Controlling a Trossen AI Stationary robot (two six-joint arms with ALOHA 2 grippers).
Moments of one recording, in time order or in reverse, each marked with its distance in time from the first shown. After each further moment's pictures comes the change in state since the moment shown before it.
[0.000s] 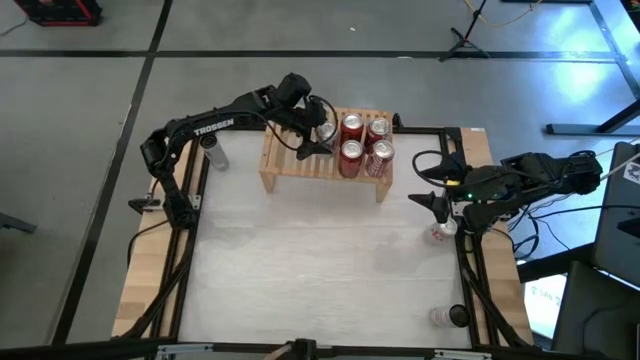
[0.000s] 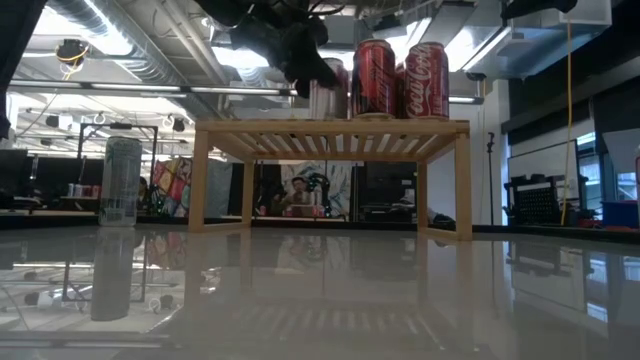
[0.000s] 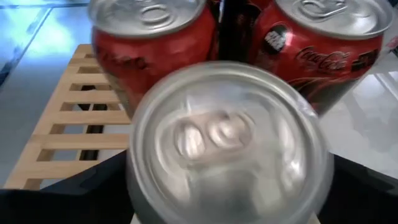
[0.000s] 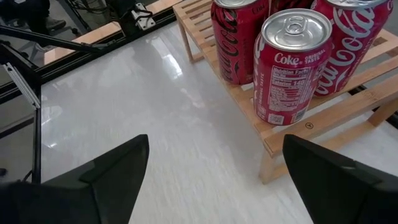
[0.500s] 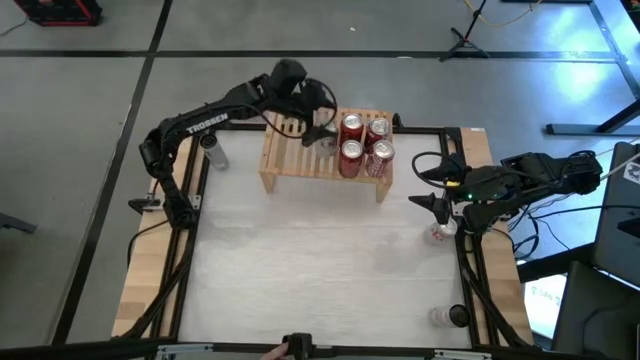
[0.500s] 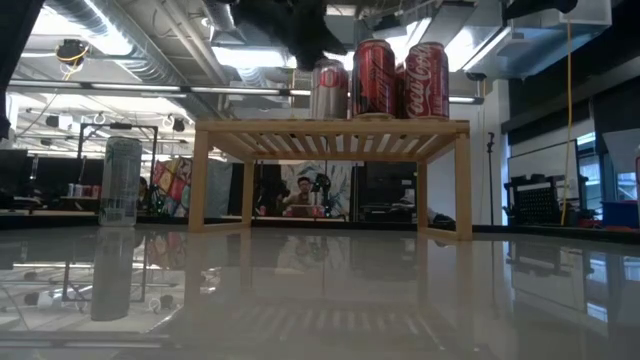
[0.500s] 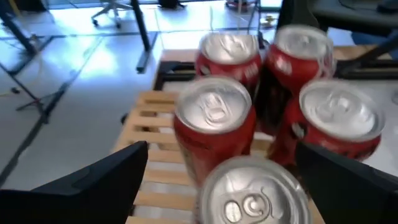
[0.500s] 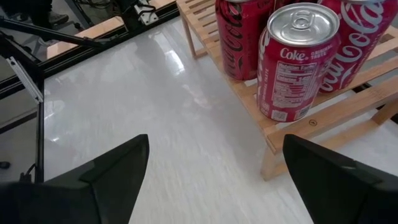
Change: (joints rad) left arm 0.001 -0.010 0.142 0.005 -0.101 -0.077; right arm 0.000 0.000 0.000 -0.006 -0.019 -0.007
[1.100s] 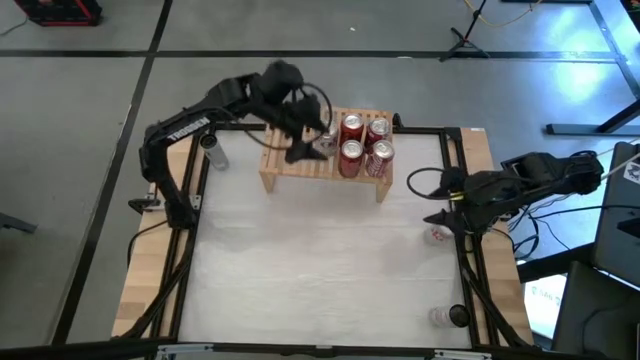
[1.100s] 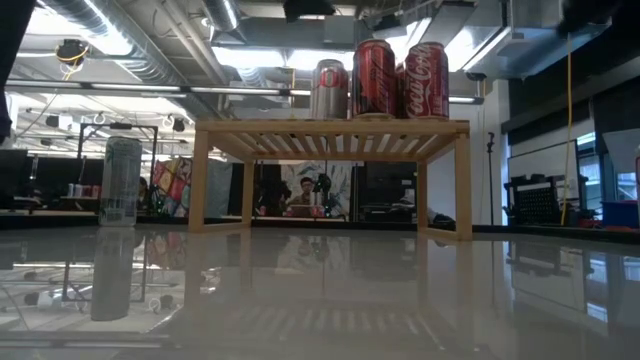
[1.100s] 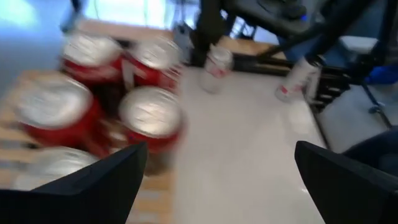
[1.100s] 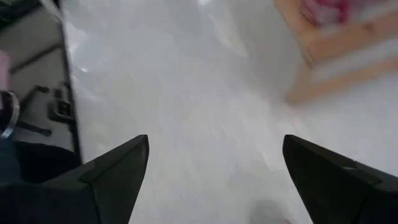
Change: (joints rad) left arm -0.185 -0.027 0.309 -0.475 0.058 -0.205; right arm 0.001 -0.020 0.000 -0.215 -0.277 0.060
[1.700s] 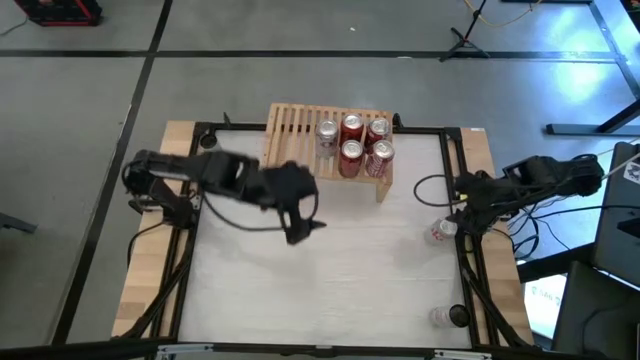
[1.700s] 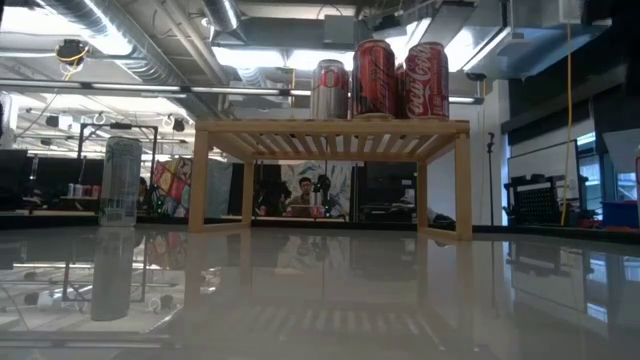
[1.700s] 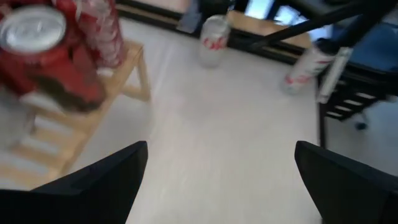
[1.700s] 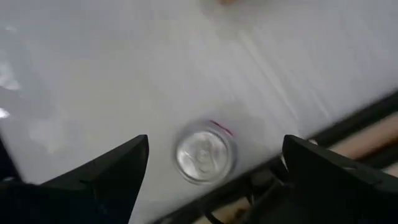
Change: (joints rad) left arm -0.590 -0.064 -0.102 -0.016 -0.707 -0.532; right arm -0.001 -0.139 -0.178 -0.293 -0.028 0.146
